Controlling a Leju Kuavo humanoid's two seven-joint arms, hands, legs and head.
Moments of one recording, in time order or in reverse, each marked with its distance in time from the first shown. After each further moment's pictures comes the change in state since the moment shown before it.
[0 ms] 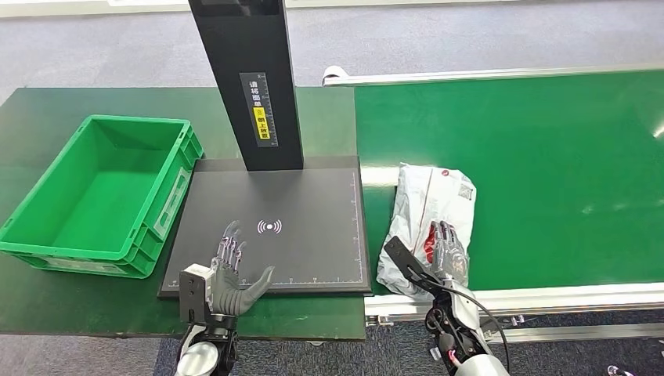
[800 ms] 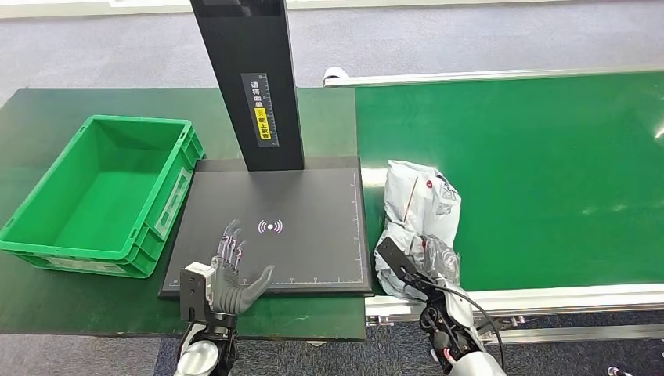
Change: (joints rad) left arm -0.006 0.000 0.000 0.002 -0.002 0.003 0.008; right arm -0.017 0.016 -0.003 0.032 -0.010 0.030 -0.023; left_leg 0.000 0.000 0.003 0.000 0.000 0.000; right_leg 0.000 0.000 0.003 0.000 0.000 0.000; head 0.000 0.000
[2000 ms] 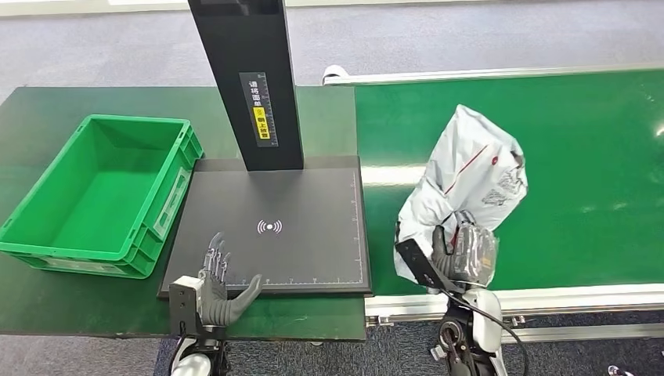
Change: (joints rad) left arm 0.061 0.008 0.035 -0.012 -0.004 0.052 -0.035; right arm 0.341 -0.007 0.092 -0.852 -0.027 -0.078 -0.078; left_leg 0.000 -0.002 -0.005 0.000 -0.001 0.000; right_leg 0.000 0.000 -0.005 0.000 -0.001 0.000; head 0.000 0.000
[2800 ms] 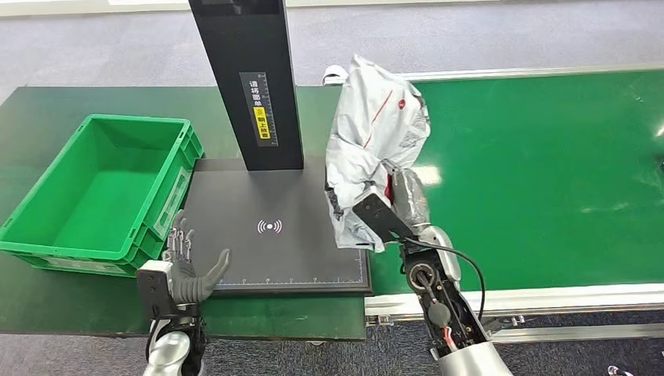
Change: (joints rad) left arm -0.079 0.031 0.118 -0.026 -0.024 0.046 -0.038; right arm -0.316 0.024 0.262 0.228 -0.437 0.306 -0.153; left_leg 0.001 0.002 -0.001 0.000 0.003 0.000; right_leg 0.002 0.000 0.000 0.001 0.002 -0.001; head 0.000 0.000
